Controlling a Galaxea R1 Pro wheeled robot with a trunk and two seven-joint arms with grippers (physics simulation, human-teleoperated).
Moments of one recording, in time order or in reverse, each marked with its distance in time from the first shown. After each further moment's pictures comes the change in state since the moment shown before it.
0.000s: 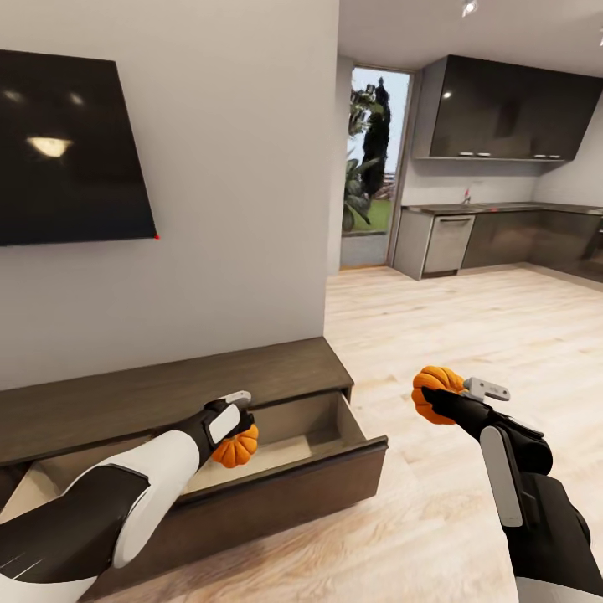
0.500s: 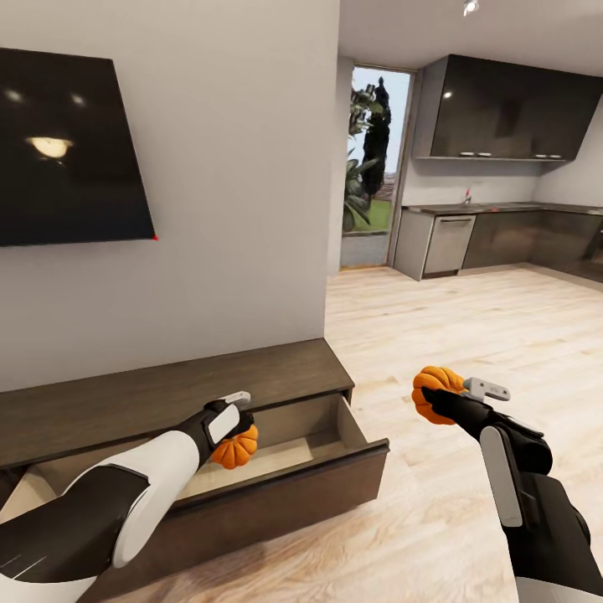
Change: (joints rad) left arm 0.000 0.001 0.002 0.004 0.004 0.003 0.001; right arm 0.000 -0.001 0.001 0.002 0.003 -0.002 0.000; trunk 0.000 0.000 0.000
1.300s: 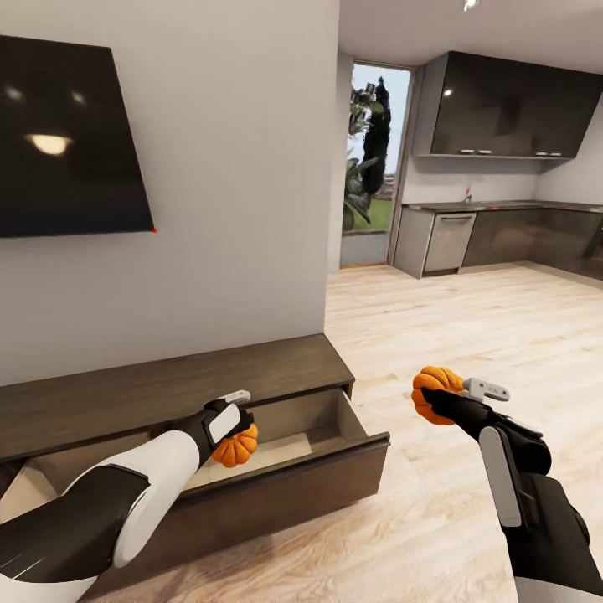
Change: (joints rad) left arm 0.000 -0.001 0.004 -0.005 0.002 -0.010 0.011; right arm 0.000 0.001 0.000 0.006 0.001 -0.006 0.000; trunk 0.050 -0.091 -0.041
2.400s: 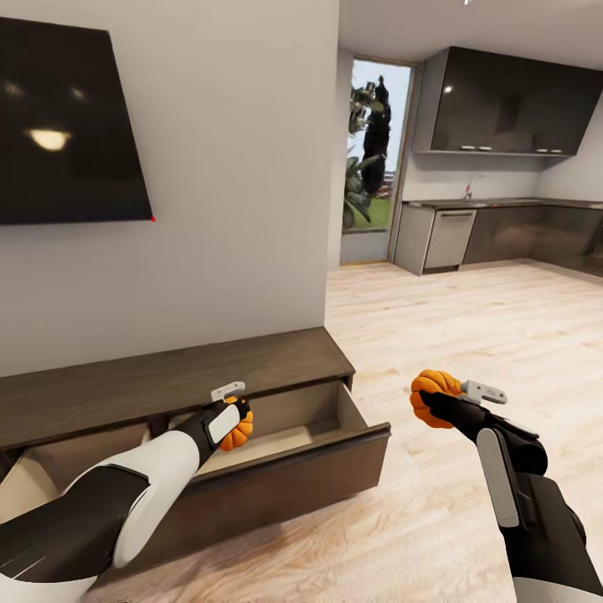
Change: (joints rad) left arm 0.000 0.000 0.003 0.006 0.005 -0.188 0.005; right arm 0.001 0.002 0.002 0.023 0.001 -0.004 0.001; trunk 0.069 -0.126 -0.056
